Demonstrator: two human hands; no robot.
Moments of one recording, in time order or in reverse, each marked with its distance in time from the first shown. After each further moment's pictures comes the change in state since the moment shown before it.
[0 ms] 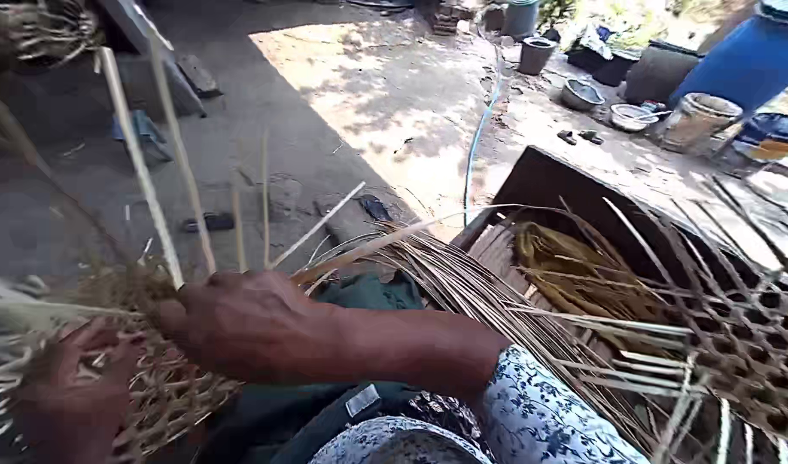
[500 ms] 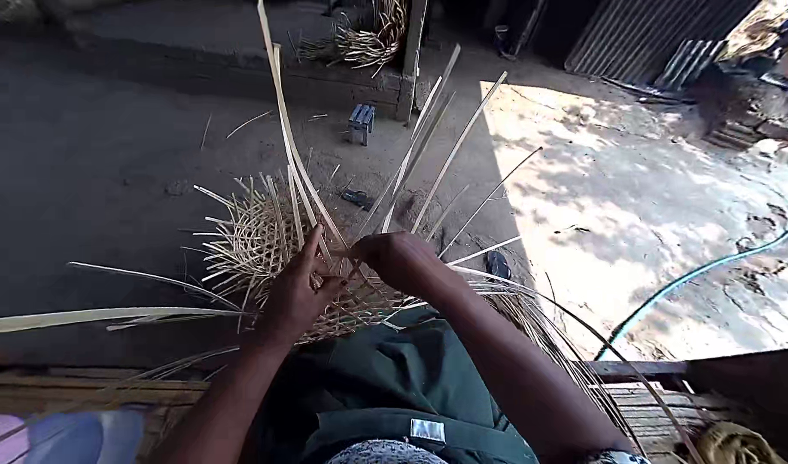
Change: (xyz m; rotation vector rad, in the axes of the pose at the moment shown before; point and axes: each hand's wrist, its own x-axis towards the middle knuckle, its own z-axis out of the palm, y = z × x) left_hand -0.033 0.023 -0.003 -0.050 0.157 -0.189; right_hand 0.073 0.011 0.062 0.244 -0.467 0.022
